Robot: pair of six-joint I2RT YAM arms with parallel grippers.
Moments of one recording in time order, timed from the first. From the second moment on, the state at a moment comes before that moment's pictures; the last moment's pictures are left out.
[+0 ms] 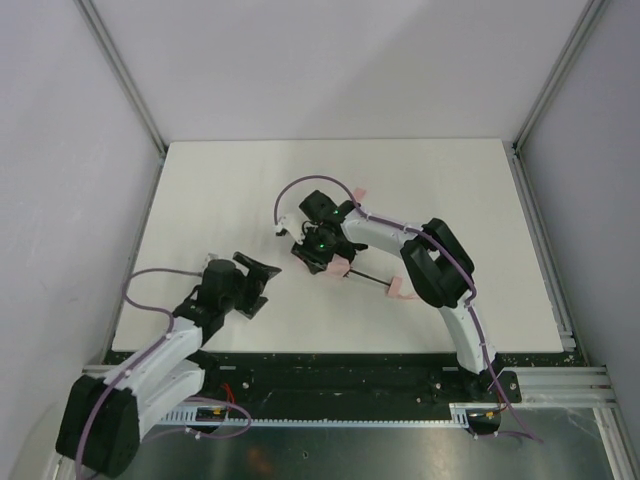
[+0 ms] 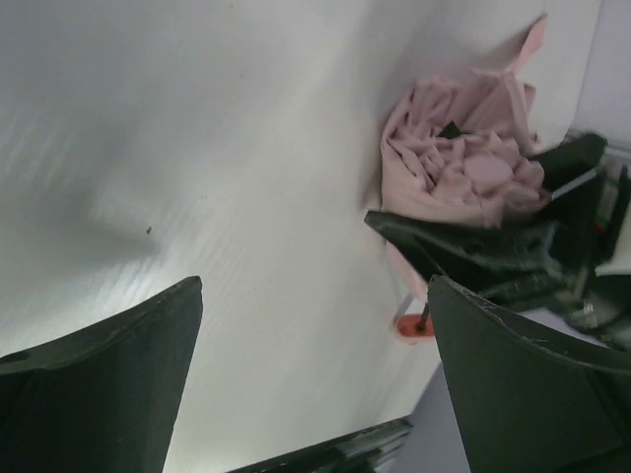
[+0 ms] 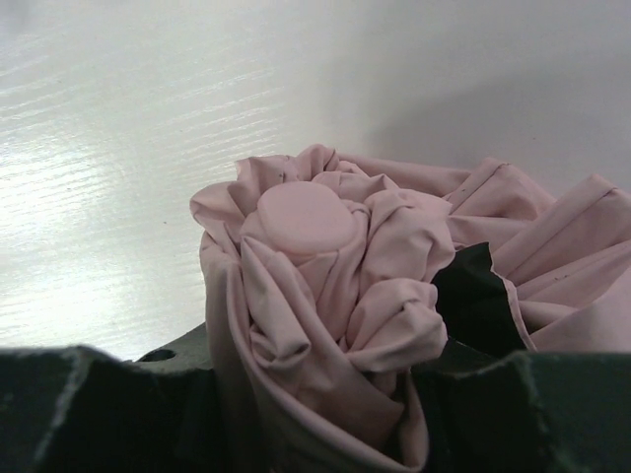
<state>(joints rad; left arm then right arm) -0.37 0.83 0.30 -0.16 0.03 -1.32 0.80 2.23 1.69 -0.63 -0.33 -0.42</state>
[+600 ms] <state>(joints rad) -0.34 1.33 0.20 0.67 0.18 -1.43 0.77 2.23 1.68 -0.63 -0.50 -0.40</state>
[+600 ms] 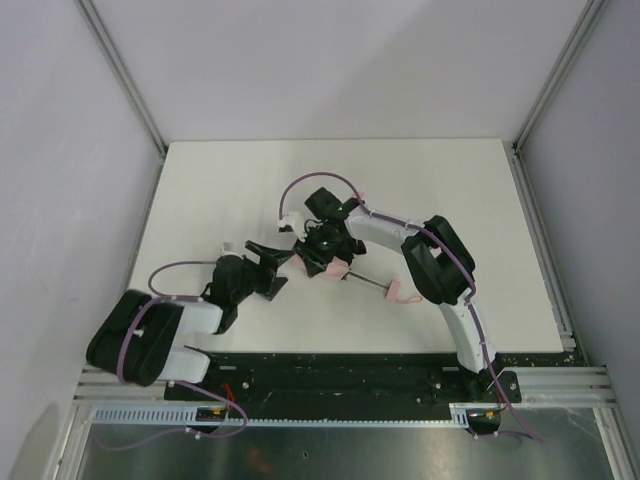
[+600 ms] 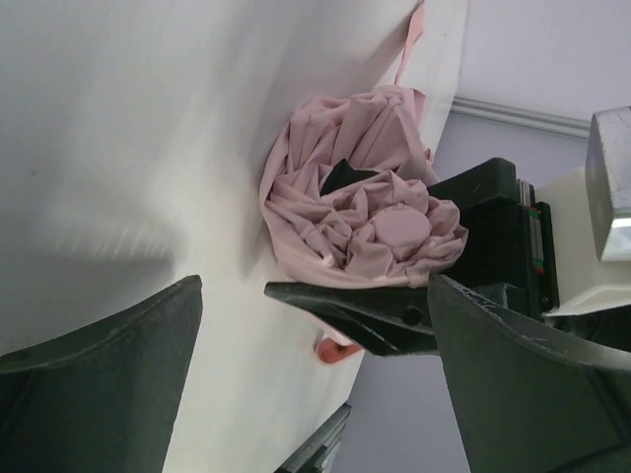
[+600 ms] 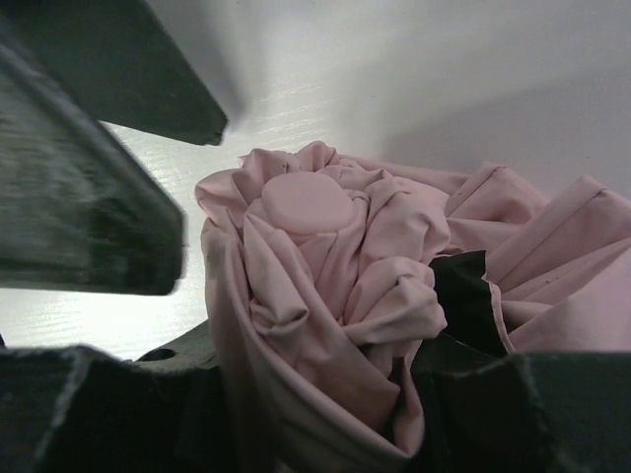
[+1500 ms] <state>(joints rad) -0.40 1.89 0.25 1.43 0.19 -1.50 0.75 2.23 1.69 -0.65 -0.54 -0.36</state>
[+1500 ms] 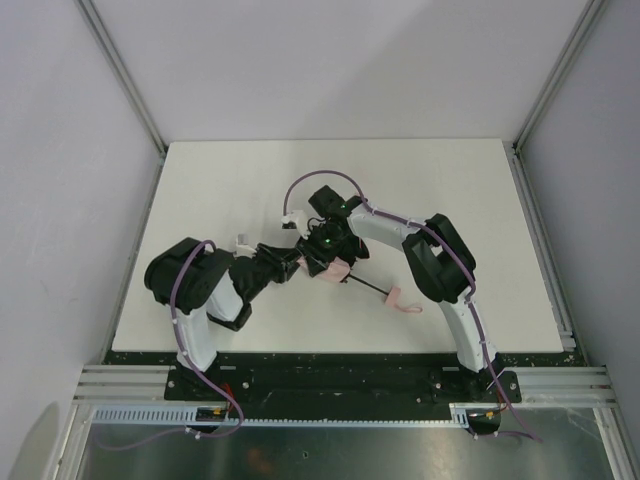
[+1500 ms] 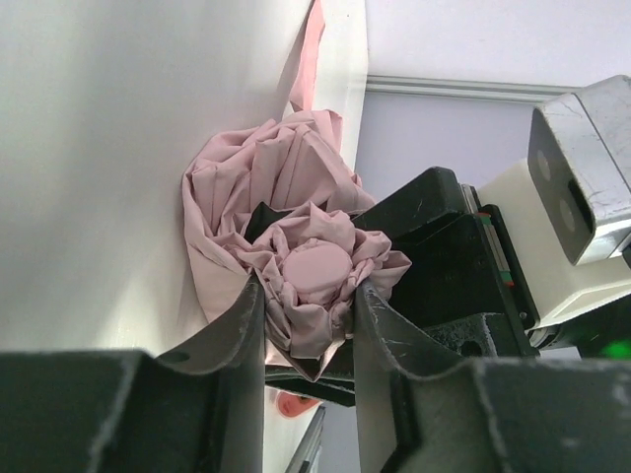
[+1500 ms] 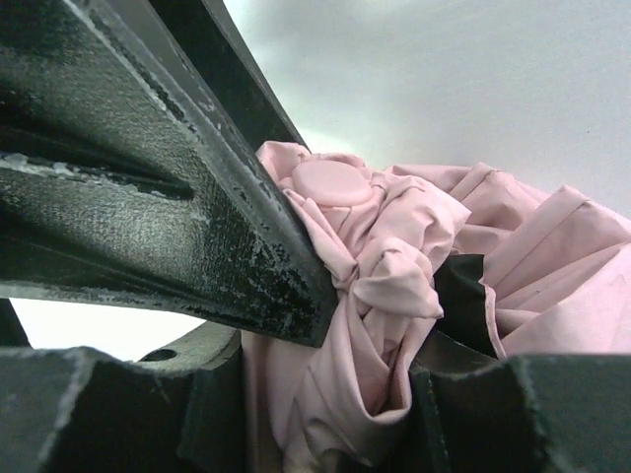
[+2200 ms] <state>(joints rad) -0.43 1.85 0.28 1.27 0.20 -1.49 0.73 2.17 1.58 -0.59 -0.66 -0.34</state>
